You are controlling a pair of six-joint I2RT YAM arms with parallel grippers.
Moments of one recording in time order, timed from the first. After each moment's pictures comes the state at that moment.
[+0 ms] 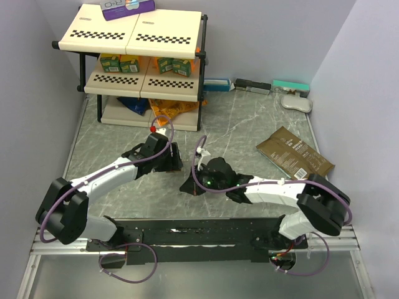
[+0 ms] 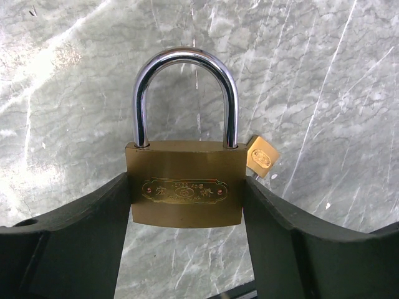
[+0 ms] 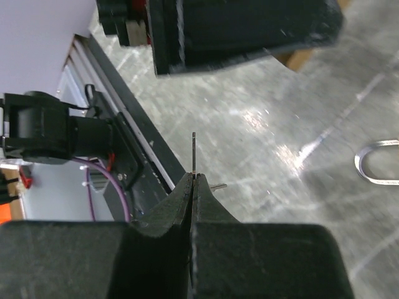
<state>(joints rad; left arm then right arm) -0.60 1.36 0.82 -0.29 -0.02 -0.65 0.98 1.40 0.62 0.33 -0.21 0.72</state>
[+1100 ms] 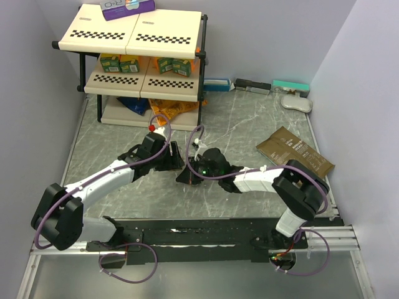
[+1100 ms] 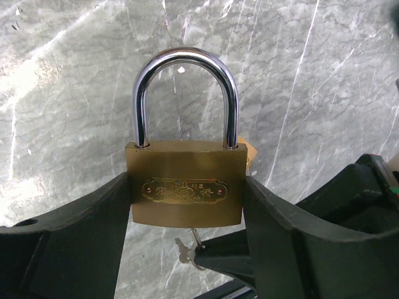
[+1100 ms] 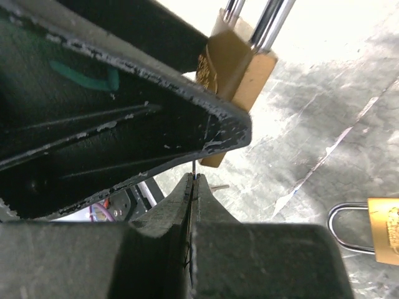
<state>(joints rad) -0.59 1.30 0.80 -0.25 0.02 -0.65 0.87 1.64 0.72 0.47 -0.30 0.77</state>
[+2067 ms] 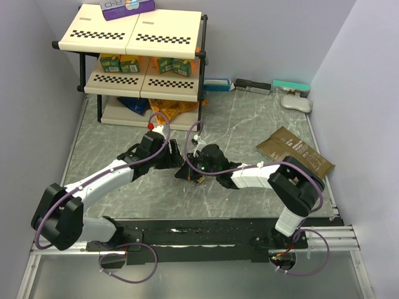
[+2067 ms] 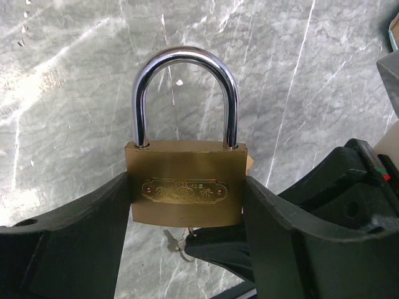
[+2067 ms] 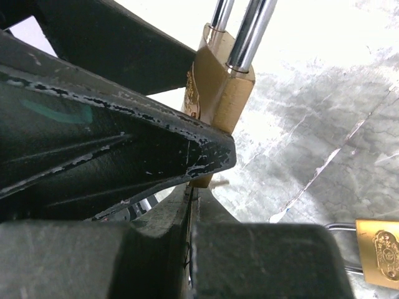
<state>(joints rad) -0.58 1.30 0.80 -0.22 0.02 -0.64 0.84 1.68 0.77 0.46 -0.31 0.78</state>
